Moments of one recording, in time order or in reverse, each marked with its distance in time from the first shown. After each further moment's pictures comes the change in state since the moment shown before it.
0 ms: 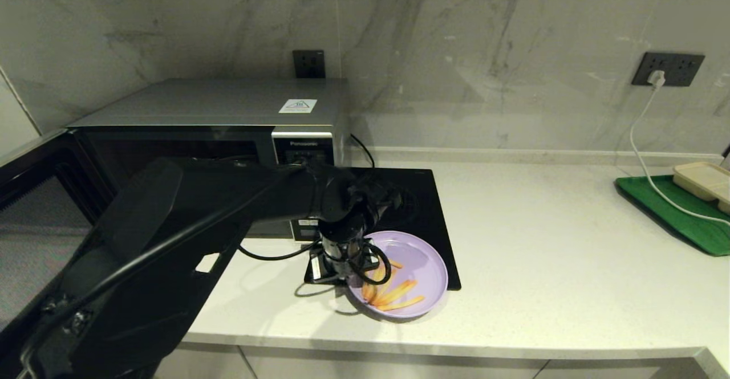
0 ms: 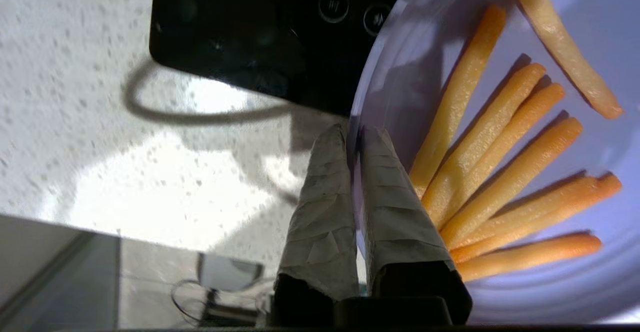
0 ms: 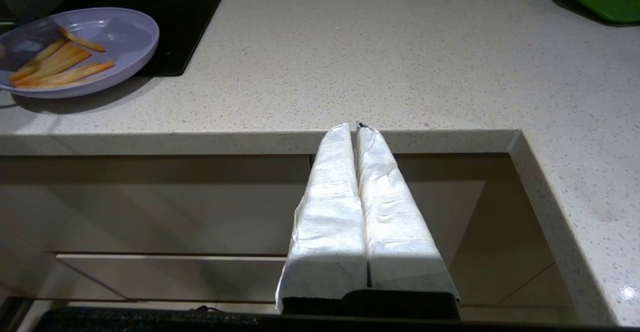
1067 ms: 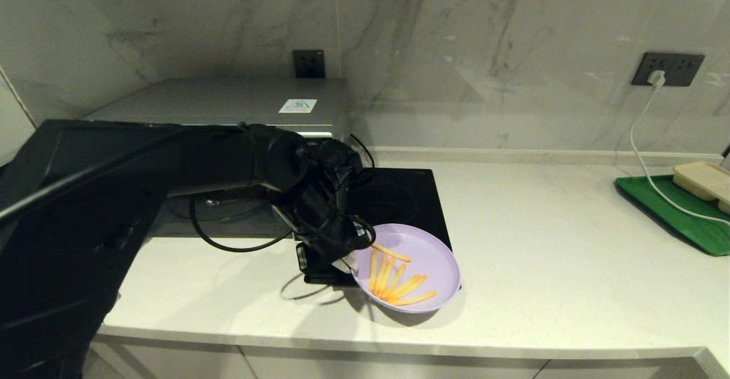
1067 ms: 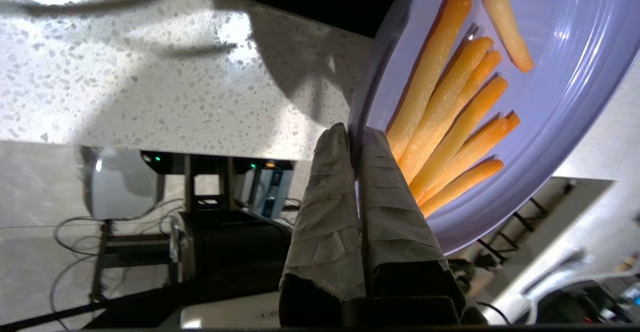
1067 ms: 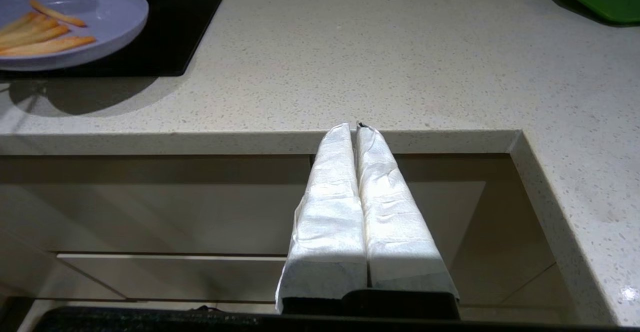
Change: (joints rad) left arm 0.102 -0.155 0.071 0.001 -0.414 -0.028; right arm 0.000 0.000 0.000 0.000 0.001 0.000
